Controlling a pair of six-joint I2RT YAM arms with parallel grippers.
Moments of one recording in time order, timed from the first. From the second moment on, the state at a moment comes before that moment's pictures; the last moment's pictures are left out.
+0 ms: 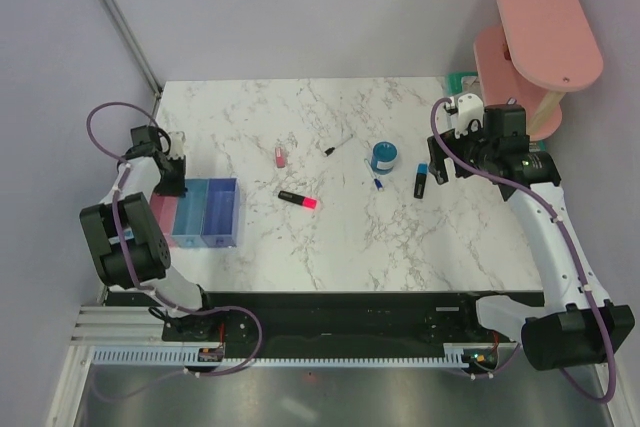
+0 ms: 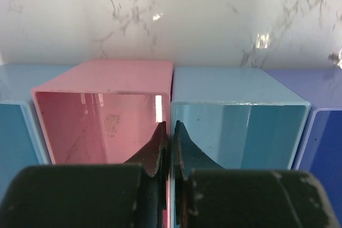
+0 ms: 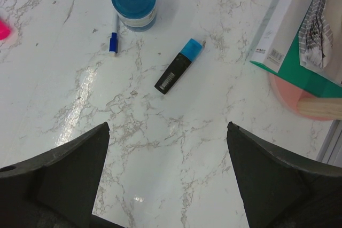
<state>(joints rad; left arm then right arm) 0.32 1.59 1.04 -0.57 0.09 0.29 0.09 1.15 1.22 -0.78 -0.21 -0.23</state>
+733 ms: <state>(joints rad) 0.17 1.94 1.49 -0.61 -0.13 -0.09 0.09 1.22 1.22 -0.77 -0.23 -0.23</state>
